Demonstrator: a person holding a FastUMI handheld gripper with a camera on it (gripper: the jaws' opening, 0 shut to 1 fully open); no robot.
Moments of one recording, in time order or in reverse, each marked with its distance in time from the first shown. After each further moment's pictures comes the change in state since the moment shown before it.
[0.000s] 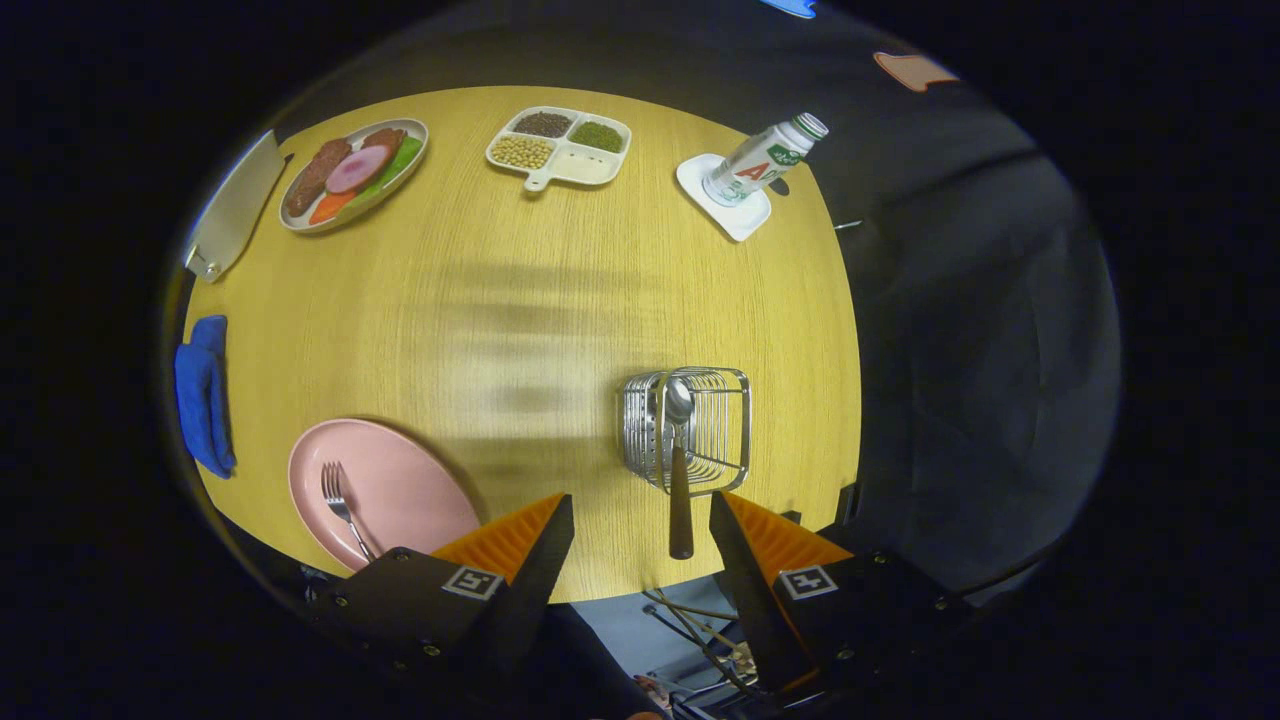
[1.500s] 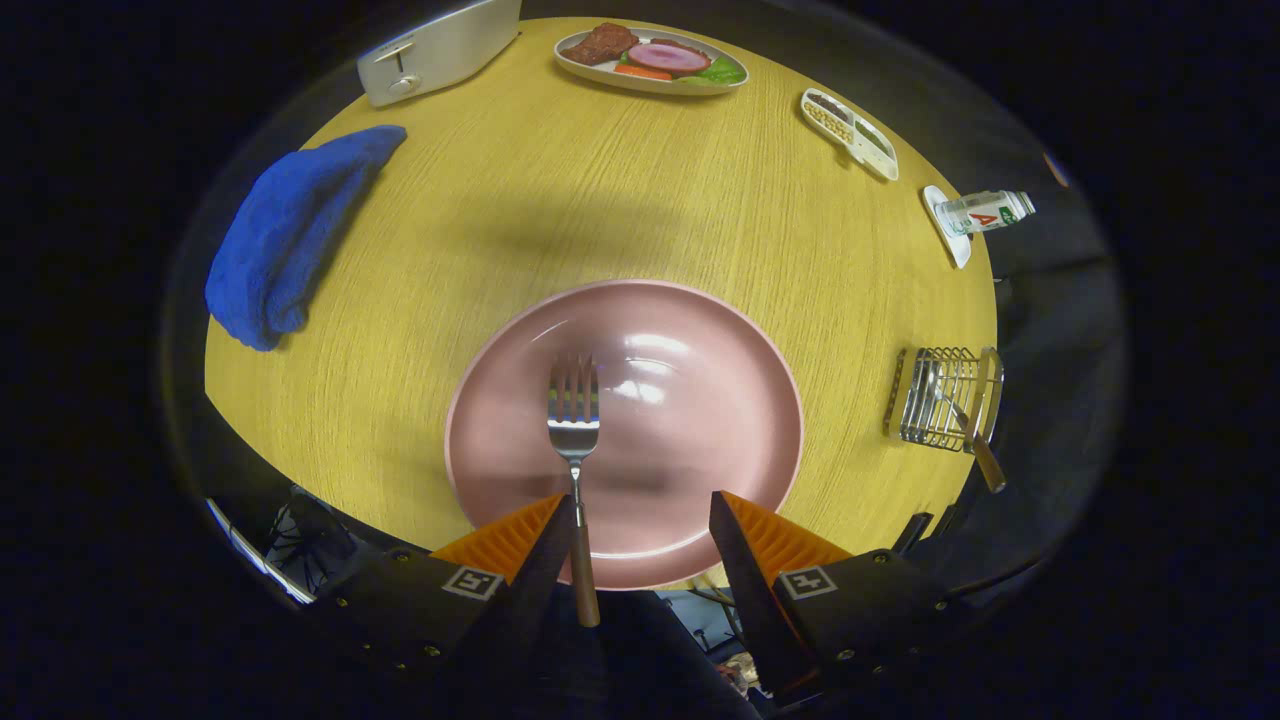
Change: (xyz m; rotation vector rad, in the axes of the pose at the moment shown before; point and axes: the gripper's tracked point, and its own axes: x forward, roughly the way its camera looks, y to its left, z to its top) arm 0.019 0.217 -0.091 -0.288 0.047 0.189
